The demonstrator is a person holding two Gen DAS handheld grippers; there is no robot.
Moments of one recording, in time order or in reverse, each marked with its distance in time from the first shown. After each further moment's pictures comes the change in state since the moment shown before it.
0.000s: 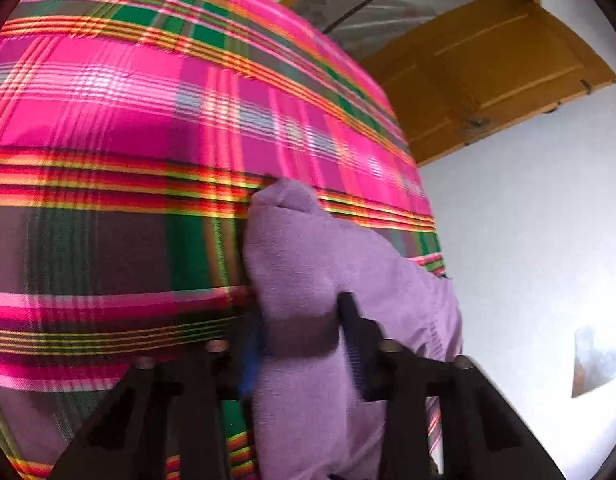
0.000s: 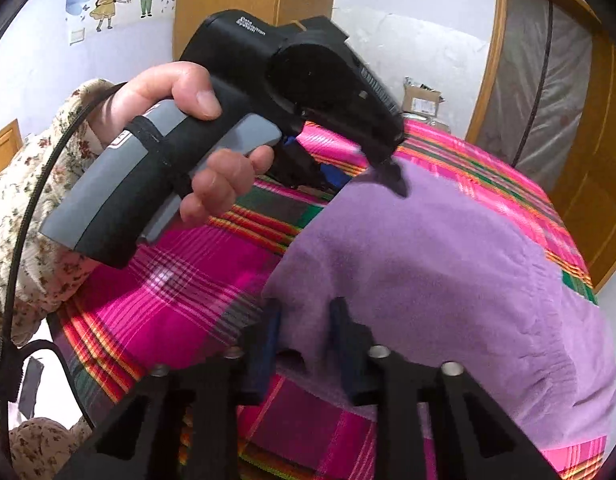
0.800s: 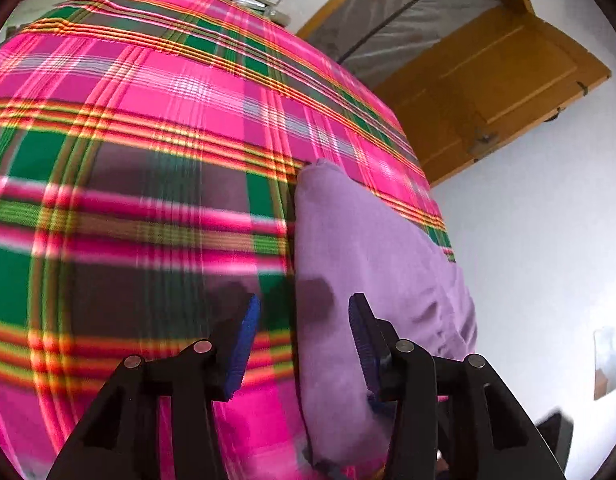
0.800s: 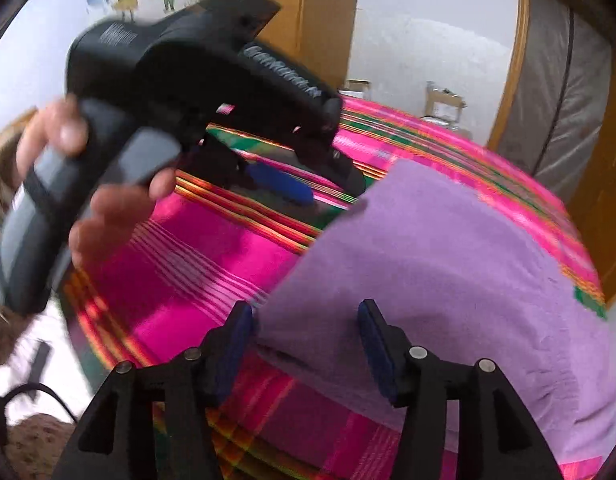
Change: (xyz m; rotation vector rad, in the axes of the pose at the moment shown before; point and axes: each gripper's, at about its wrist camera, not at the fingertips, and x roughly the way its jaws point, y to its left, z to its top) left arm -0.056 0.014 -0.052 0.039 -0.127 0.094; right arm 0.006 -0.004 0.001 -0.067 0.005 0.037
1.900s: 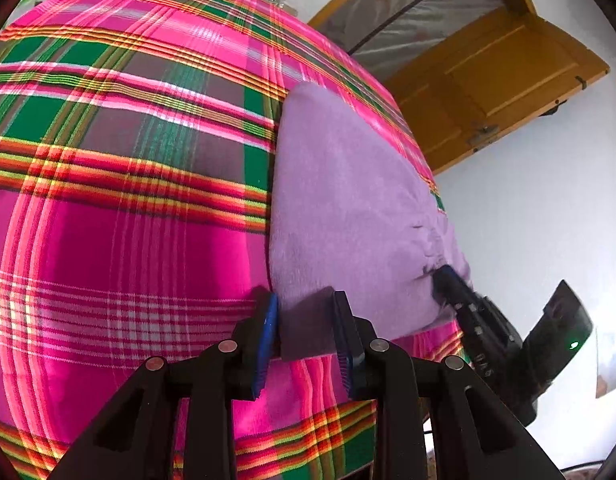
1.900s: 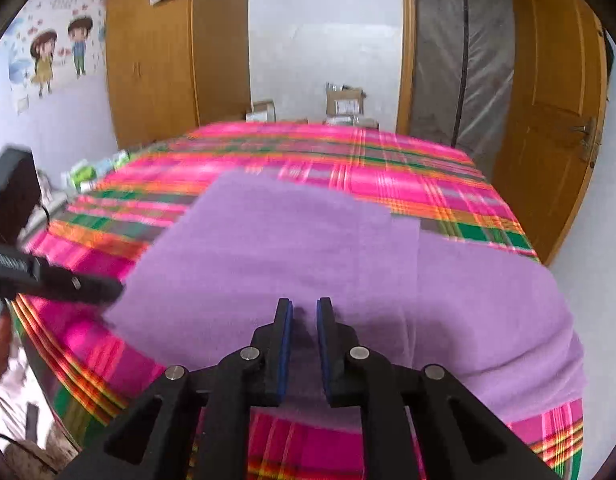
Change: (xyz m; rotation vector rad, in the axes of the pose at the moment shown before) left arm -0.025 -0.015 -0.097 -0.027 -0.012 0.004; right arm -0.042 -0.124 -0.043 0.286 -0.051 -0.163
